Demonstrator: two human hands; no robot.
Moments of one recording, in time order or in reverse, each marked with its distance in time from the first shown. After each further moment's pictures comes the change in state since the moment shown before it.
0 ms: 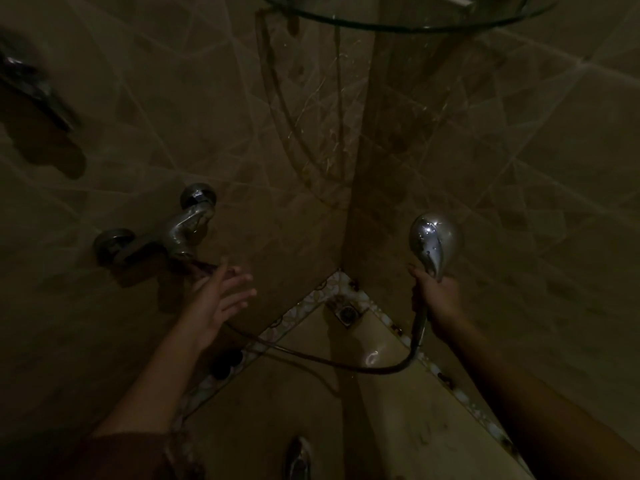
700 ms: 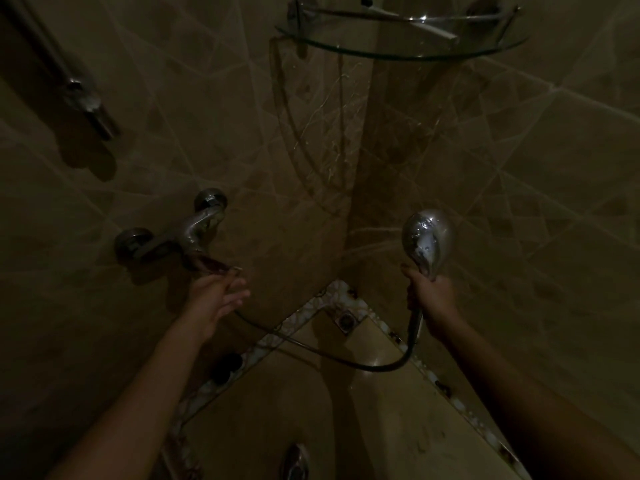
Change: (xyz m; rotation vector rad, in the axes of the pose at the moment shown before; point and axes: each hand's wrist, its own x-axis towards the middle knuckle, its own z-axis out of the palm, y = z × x) left_hand -0.018 0.011 -0.006 0.052 0.089 -0.003; right_hand -0.027 -0.014 0.000 -0.017 -0.036 -0.079
